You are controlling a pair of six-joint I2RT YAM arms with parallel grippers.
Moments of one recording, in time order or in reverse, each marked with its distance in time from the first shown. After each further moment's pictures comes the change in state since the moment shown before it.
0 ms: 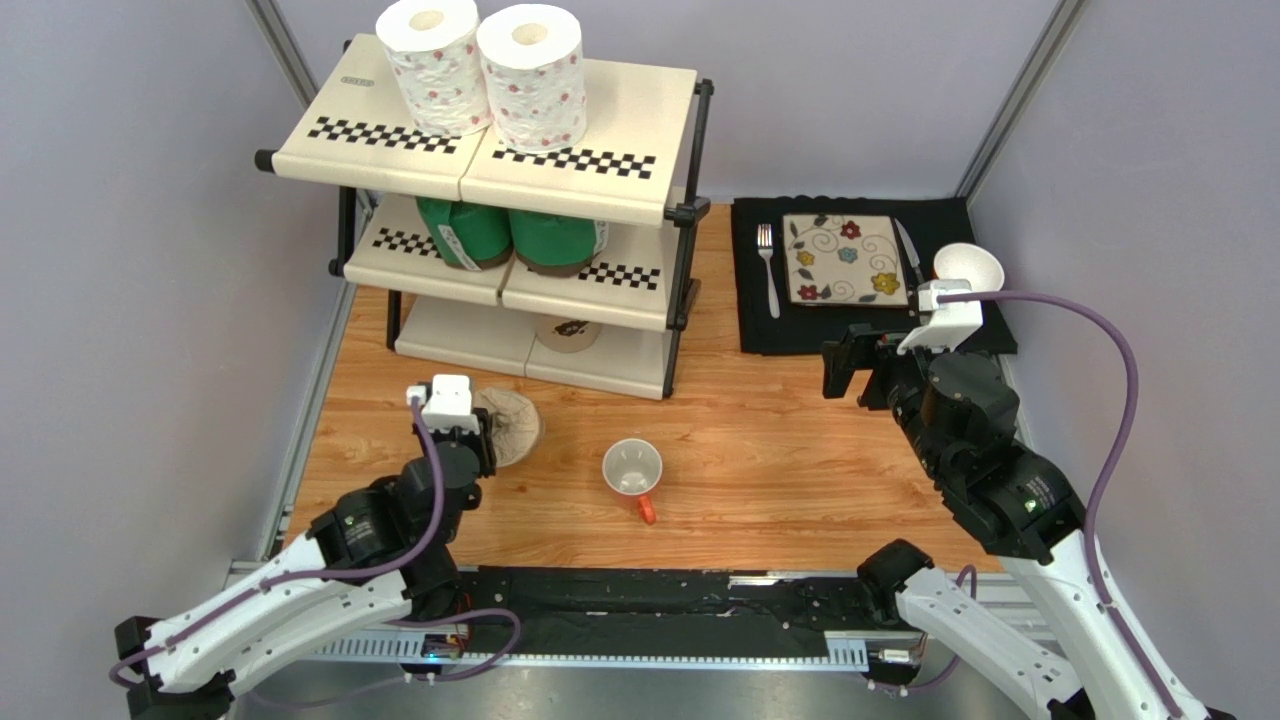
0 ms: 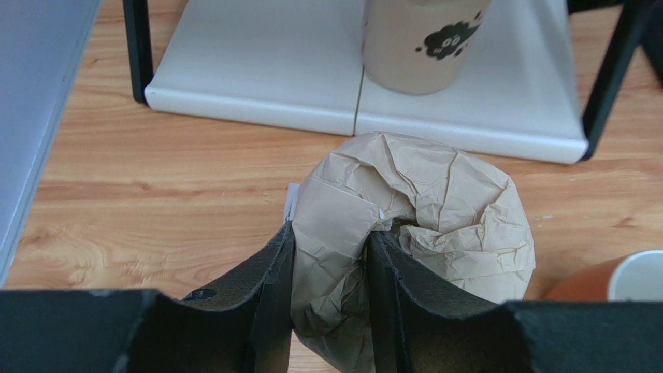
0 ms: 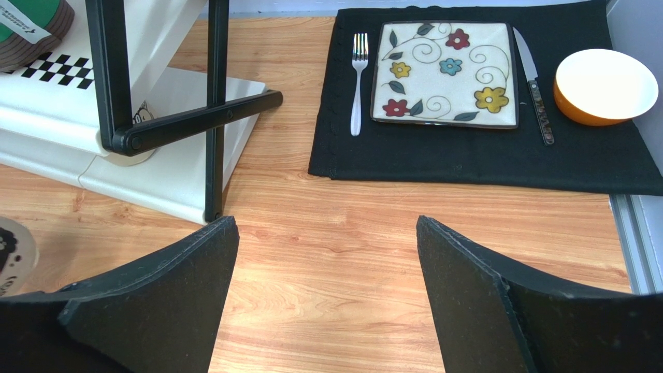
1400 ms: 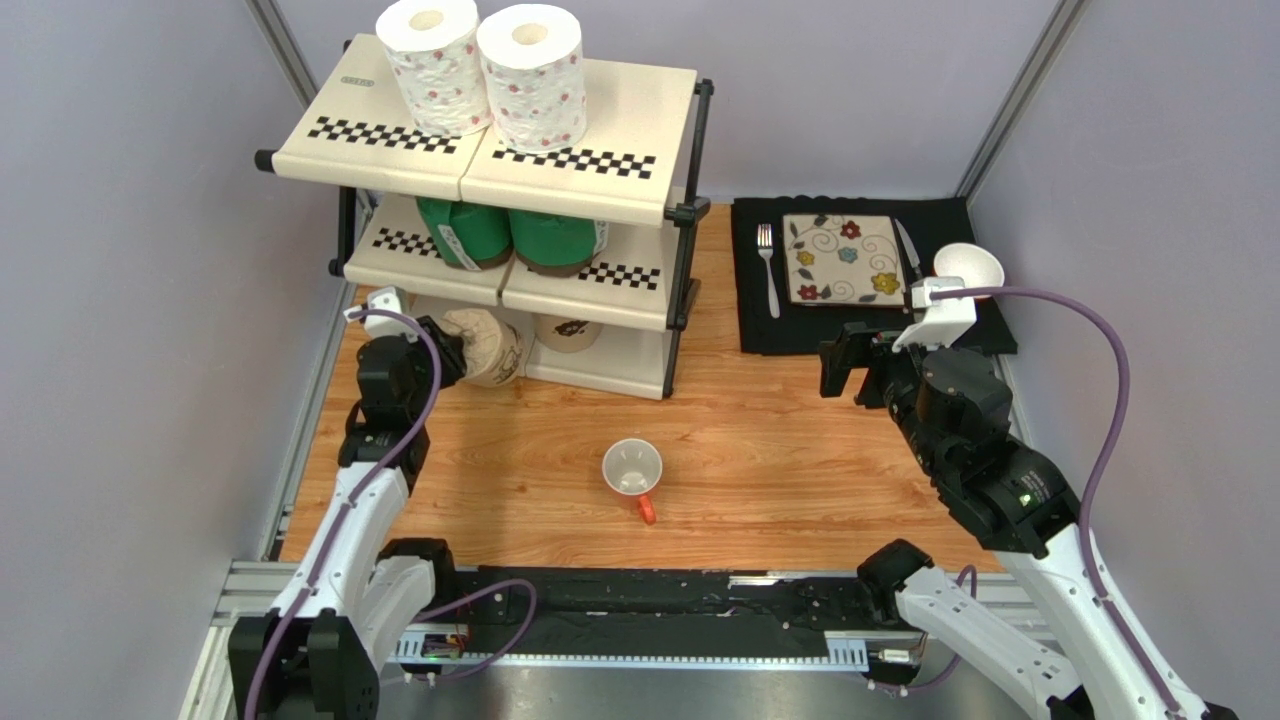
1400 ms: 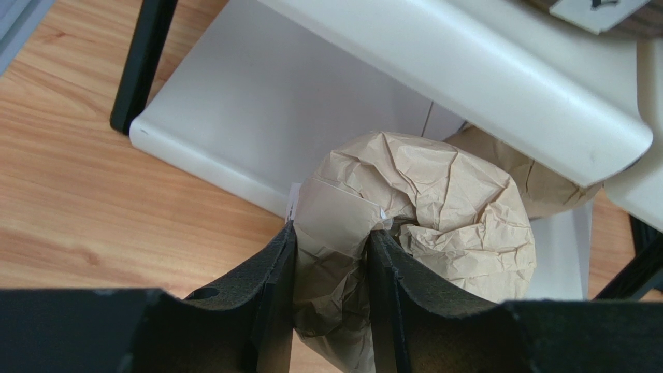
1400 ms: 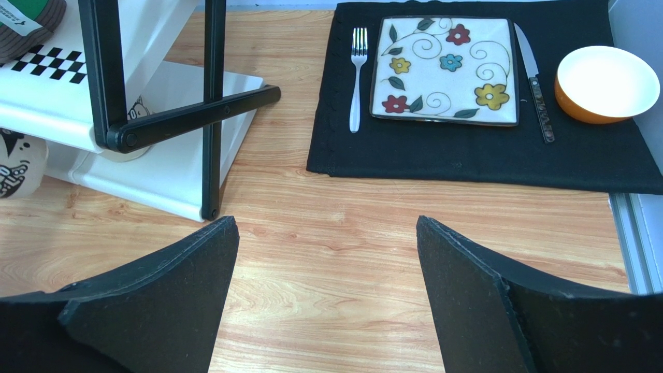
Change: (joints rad) left arm 1.007 0.488 -0.042 0.666 0.864 0.022; right arm 0.000 0.017 0.000 0.000 -0.001 -0.003
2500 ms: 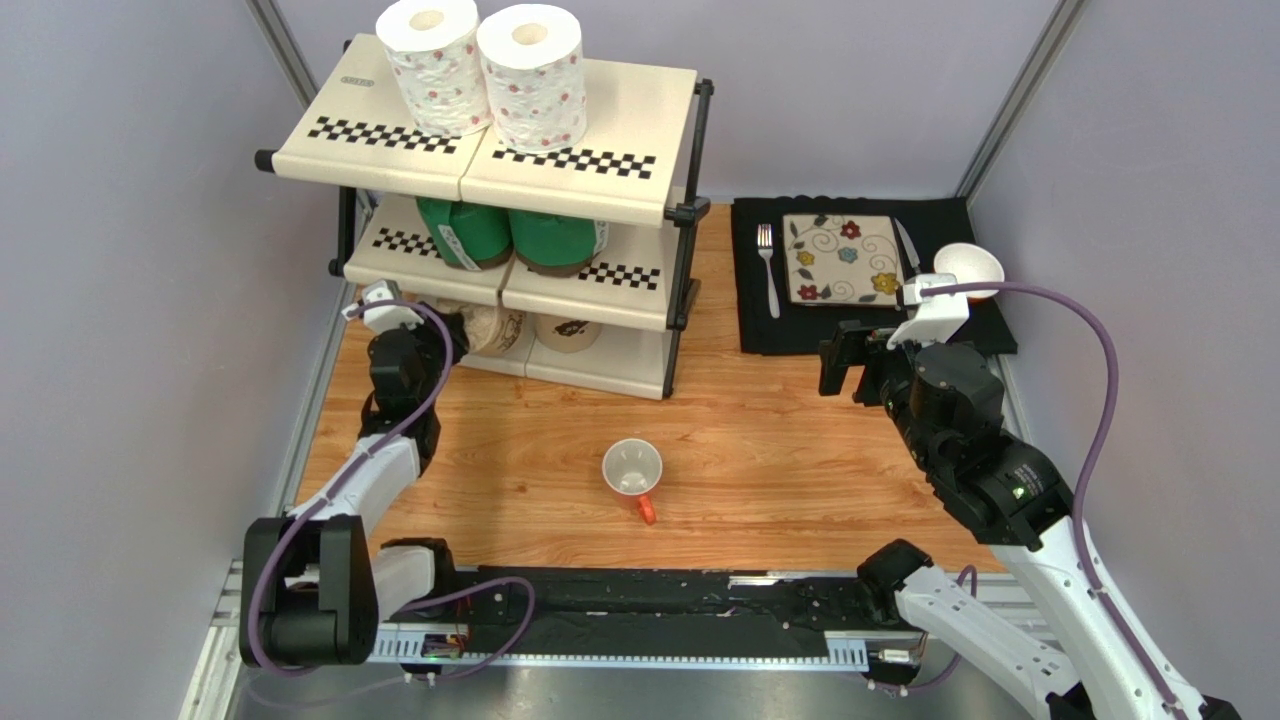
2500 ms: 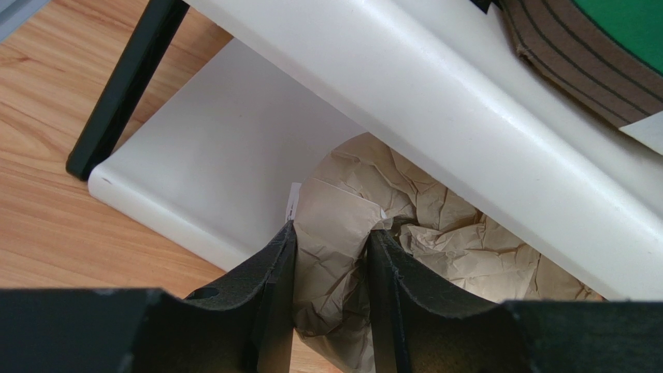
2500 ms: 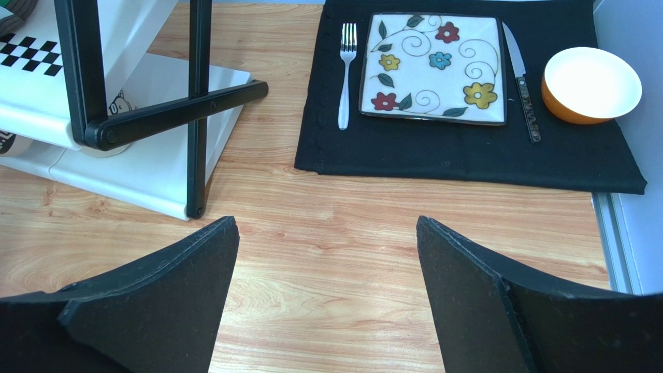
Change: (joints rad) left arm 0.026 0.272 -0.061 0.466 -0.033 -0.123; right arm 0.000 0.021 0.000 0.000 0.019 -0.026
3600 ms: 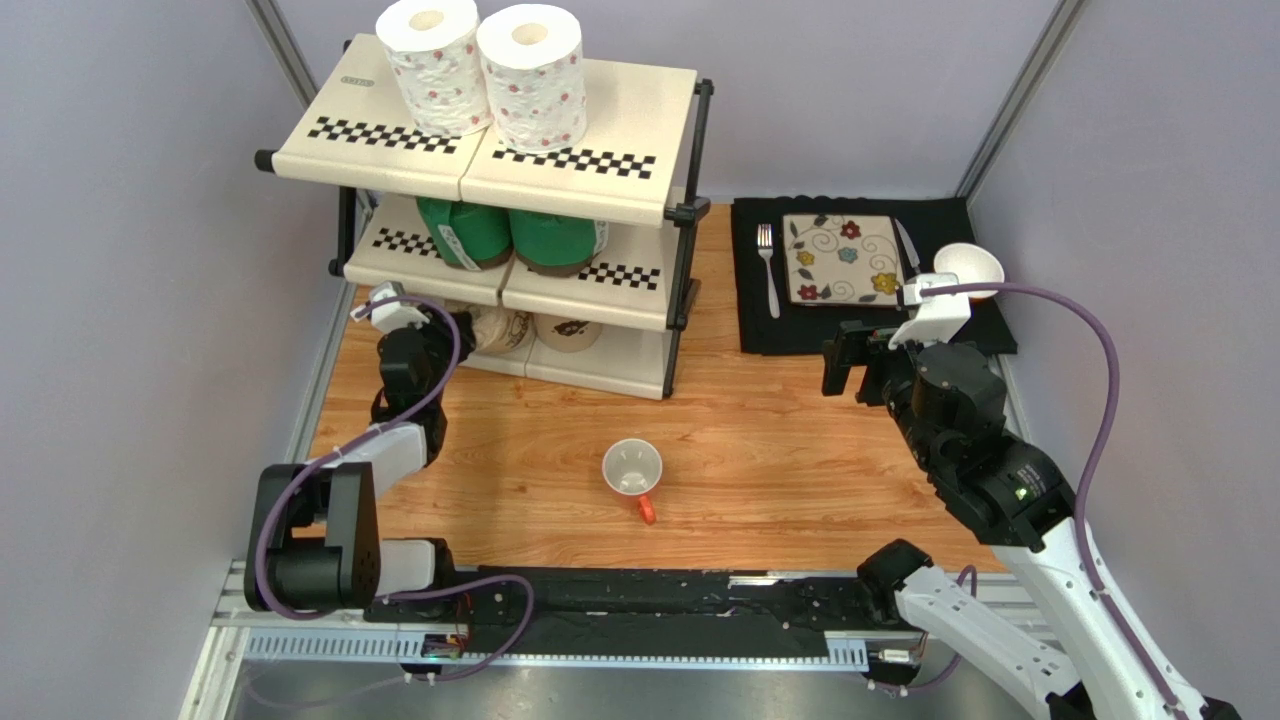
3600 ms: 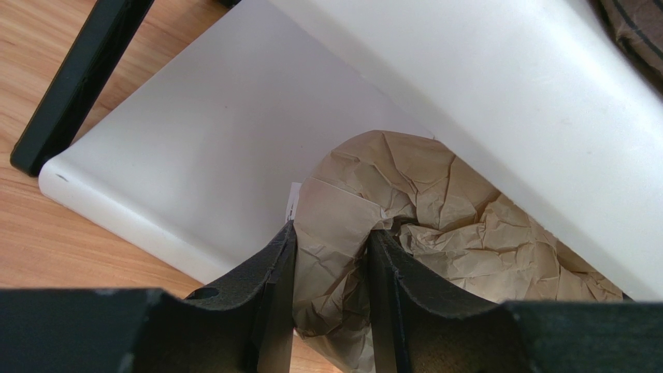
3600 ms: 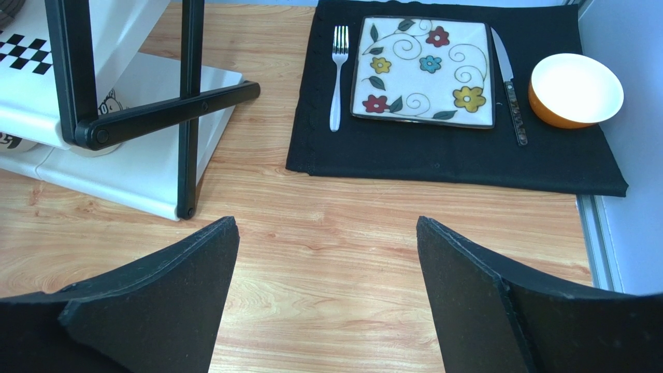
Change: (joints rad) left arm 0.000 0.175 -0.013 0.183 0.018 -0.064; right arm 0.000 0.000 0.008 -0.010 0.013 -0.025
